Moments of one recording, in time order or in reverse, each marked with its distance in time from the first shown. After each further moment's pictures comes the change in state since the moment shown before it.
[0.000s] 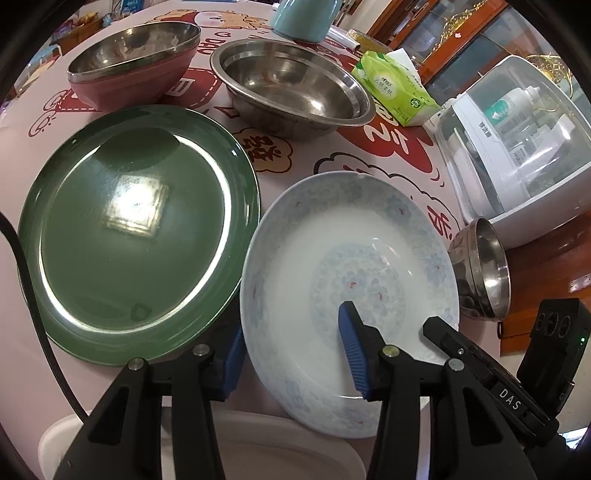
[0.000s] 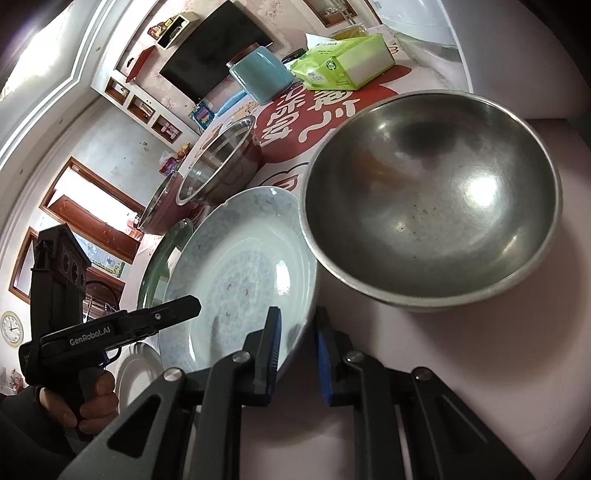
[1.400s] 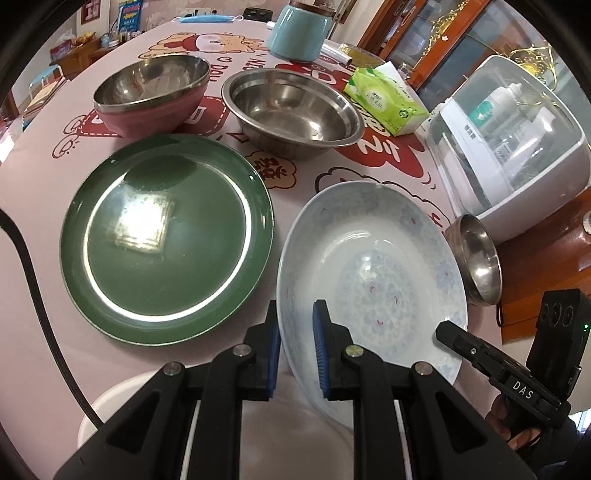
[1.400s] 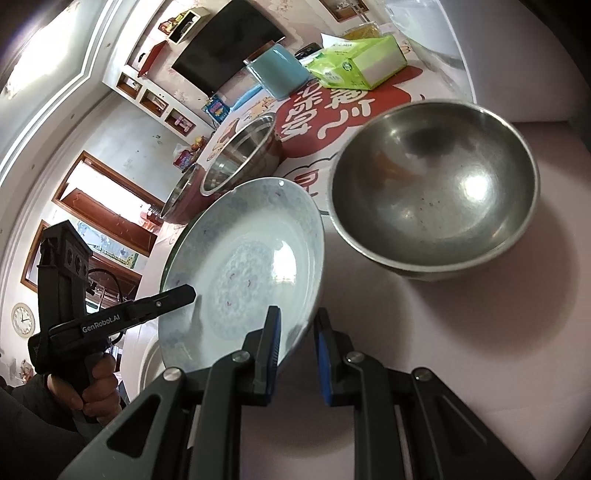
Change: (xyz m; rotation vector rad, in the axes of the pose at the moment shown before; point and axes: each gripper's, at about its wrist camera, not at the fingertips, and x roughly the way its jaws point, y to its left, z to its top) left arm -0.043 0.000 -0.008 0.054 -0.046 0.036; right arm -0.019 0.010 -0.002 -0.023 0.028 0.058
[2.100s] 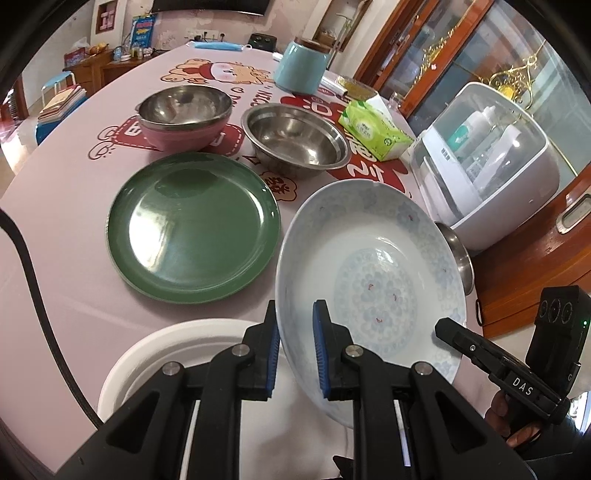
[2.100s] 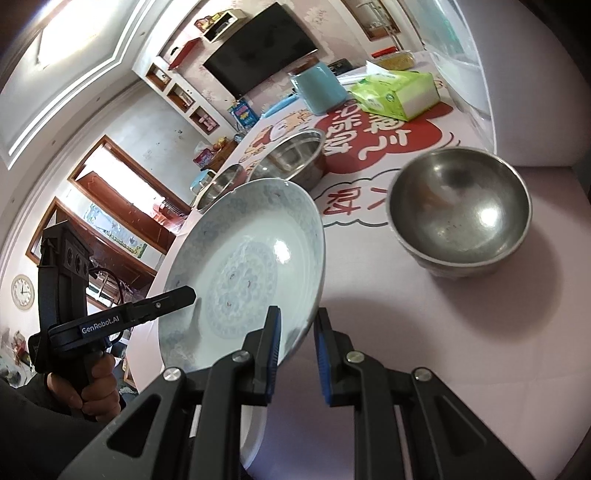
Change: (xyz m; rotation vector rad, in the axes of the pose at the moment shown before) left arm -0.058 0.007 -0.034 -0.030 -0.120 -0.019; right arm -0.027 0.038 -0.010 -0.120 -0.044 0.025
